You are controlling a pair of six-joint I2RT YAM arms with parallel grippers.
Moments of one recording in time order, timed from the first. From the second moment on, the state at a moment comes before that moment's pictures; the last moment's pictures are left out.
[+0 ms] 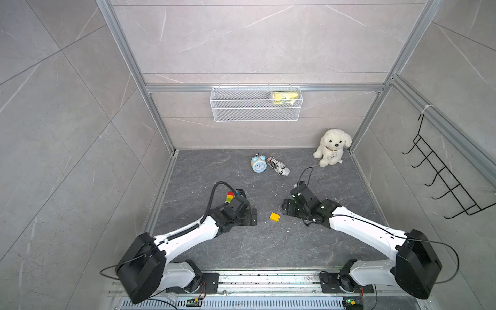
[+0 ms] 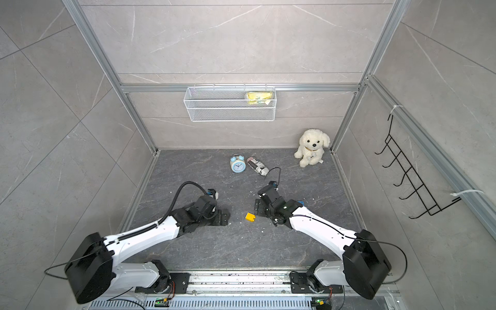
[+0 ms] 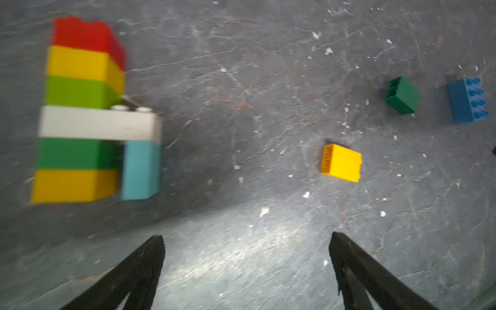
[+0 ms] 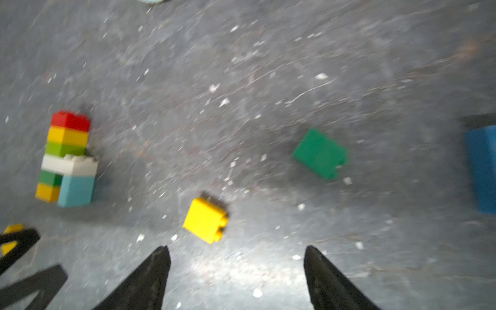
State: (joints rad) left arm -0.82 1.38 0.82 -0.39 -0.07 -0.60; right arm 0.63 1.31 0.83 -0.47 0.20 0.70
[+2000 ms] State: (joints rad) left arm -0.82 1.94 1.42 -0.75 0.23 -0.65; right arm 0.51 1.10 0.42 0.05 0.00 0.49
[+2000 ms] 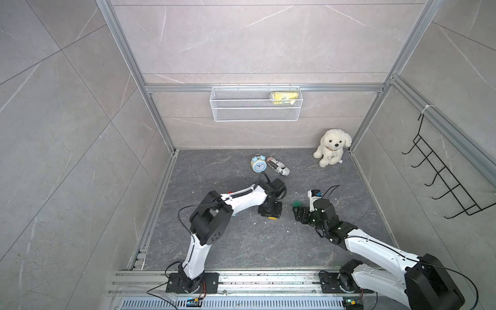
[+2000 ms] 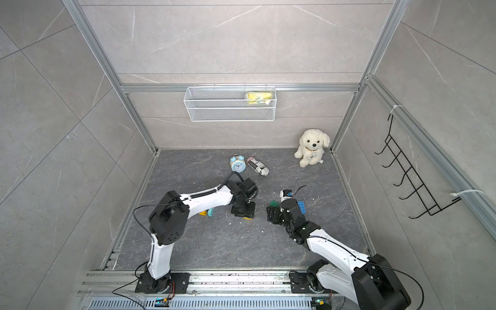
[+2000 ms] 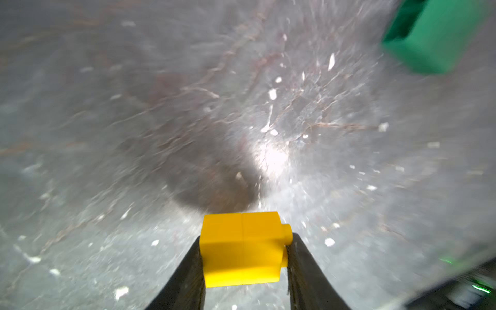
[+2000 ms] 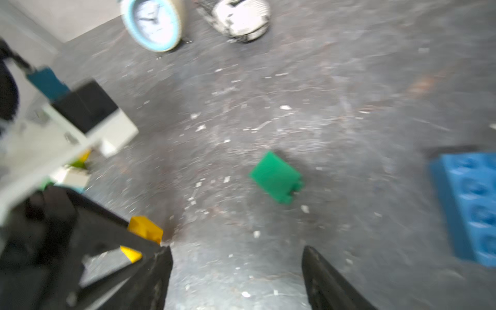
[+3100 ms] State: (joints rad) left arm -0.70 1.84 0.90 0.39 0.69 -1.36; right arm 0.51 1.33 0.35 0.57 -0.37 0.55
